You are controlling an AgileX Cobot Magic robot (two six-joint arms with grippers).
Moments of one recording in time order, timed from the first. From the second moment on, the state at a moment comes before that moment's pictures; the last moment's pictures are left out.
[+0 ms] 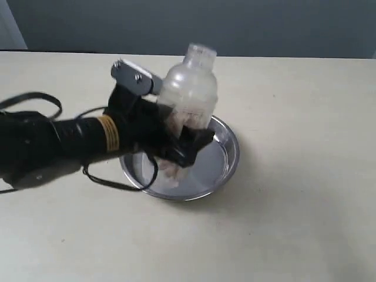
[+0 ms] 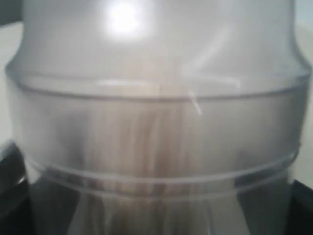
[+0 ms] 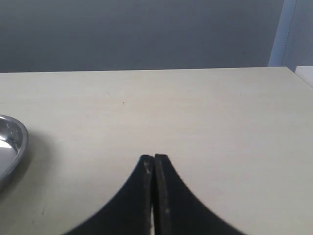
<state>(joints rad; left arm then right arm) -0.54 1.60 -0.66 0.42 -0.54 -0.46 -0.01 0.00 0.00 0.04 0.31 0.00</state>
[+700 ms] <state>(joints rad) -0.52 1.62 -0.70 0.40 -0.58 -0.47 -0.01 0.00 0.00 0.04 0.31 0.00</state>
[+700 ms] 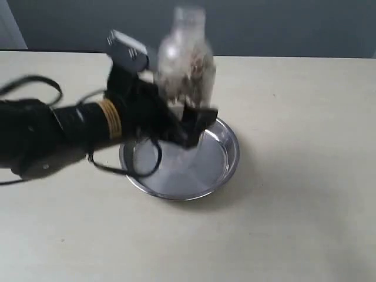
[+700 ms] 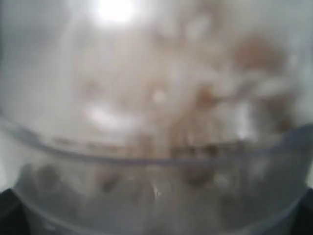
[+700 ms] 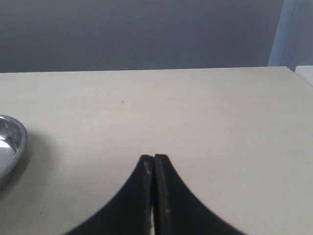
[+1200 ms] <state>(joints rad) -0.53 1.51 -0.75 0.57 -0.47 -0.47 -0.01 0.00 0.00 0.04 0.31 0.00</state>
